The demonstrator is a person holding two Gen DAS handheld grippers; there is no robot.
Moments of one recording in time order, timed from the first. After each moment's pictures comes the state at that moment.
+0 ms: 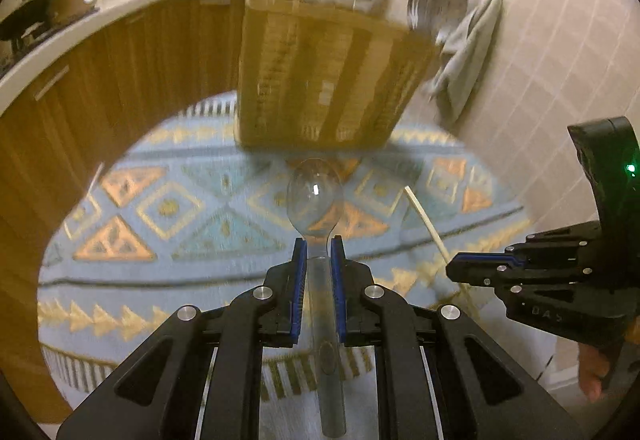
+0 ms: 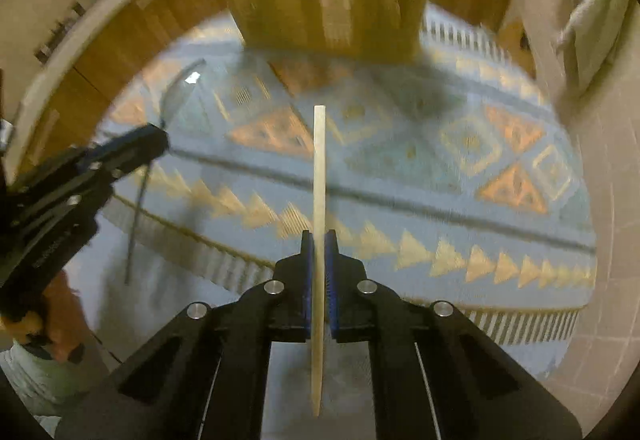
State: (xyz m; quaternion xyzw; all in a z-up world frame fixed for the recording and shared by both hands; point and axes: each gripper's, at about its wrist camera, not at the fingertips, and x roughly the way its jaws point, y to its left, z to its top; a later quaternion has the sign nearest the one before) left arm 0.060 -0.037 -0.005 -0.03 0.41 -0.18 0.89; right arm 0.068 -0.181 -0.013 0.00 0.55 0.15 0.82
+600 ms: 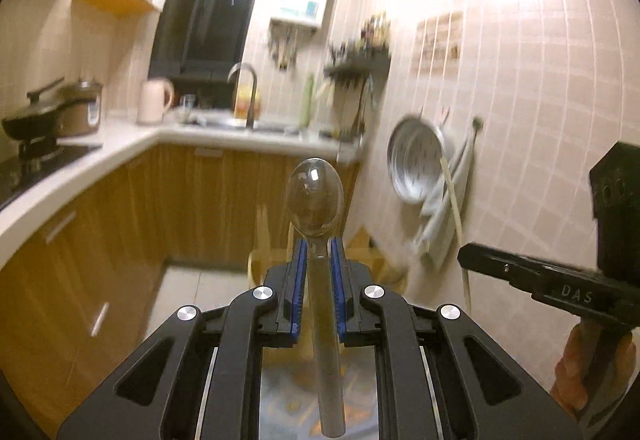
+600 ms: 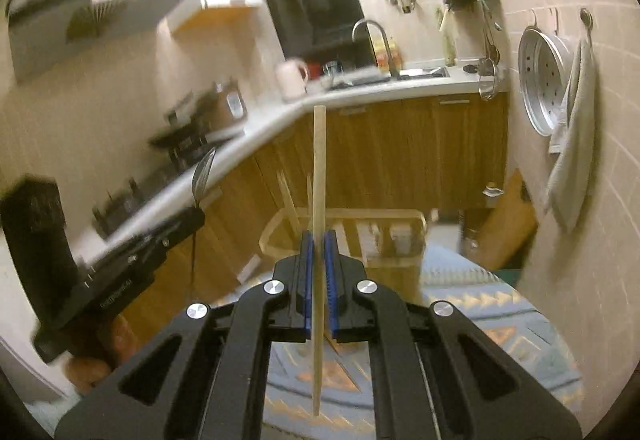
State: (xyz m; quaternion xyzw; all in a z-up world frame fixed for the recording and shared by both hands) left arm 0.101 -0.033 0.137 -0.06 0.16 -0.20 0.97; right arm 0.095 -0.228 0.151 0.14 0.26 0.18 0.94
